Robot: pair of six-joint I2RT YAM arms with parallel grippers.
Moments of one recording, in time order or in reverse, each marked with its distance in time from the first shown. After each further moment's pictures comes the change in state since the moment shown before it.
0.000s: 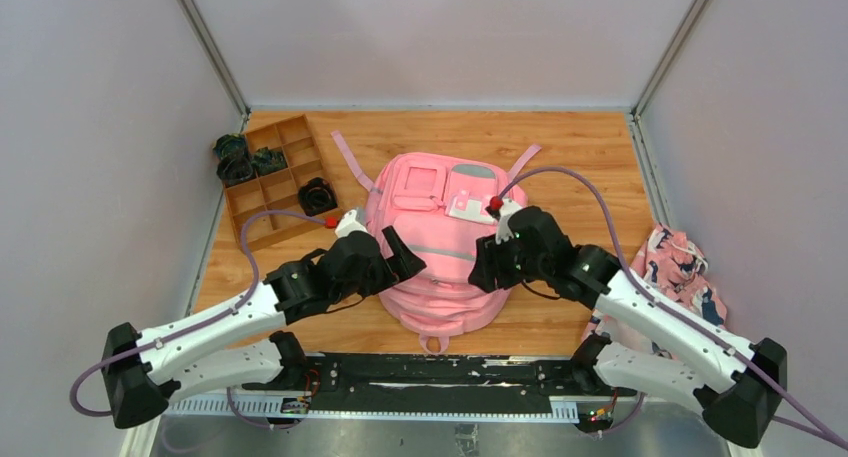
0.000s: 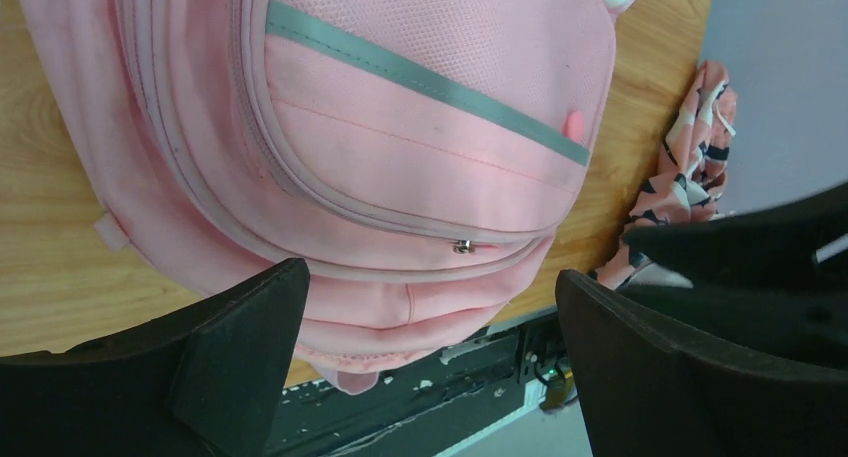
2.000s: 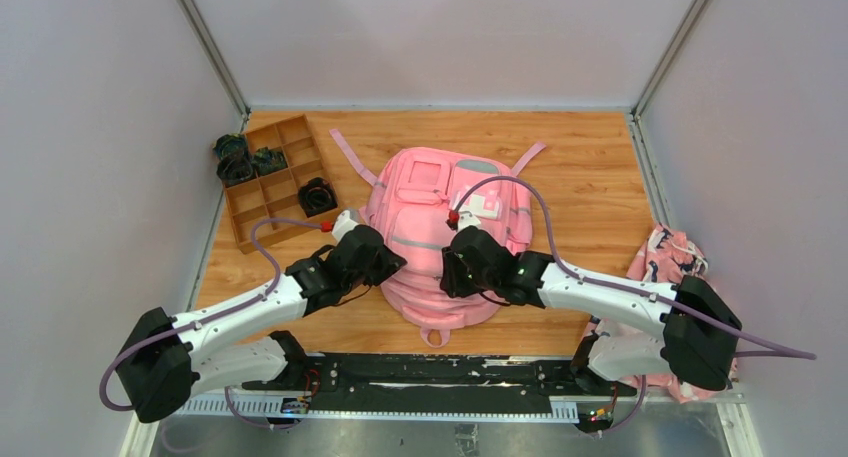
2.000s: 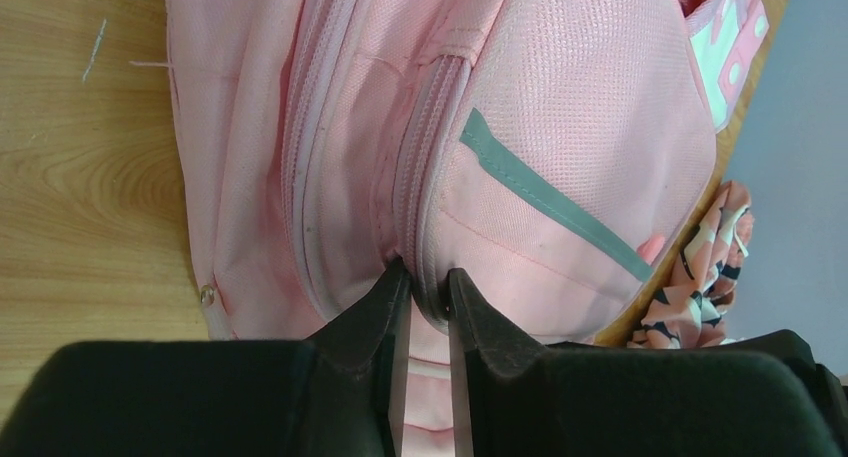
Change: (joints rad) left arm 0.137 0.161 -0.127 0.211 0.015 -0.109; right arm 0.264 0.293 -0.066 0.327 0.210 0.191
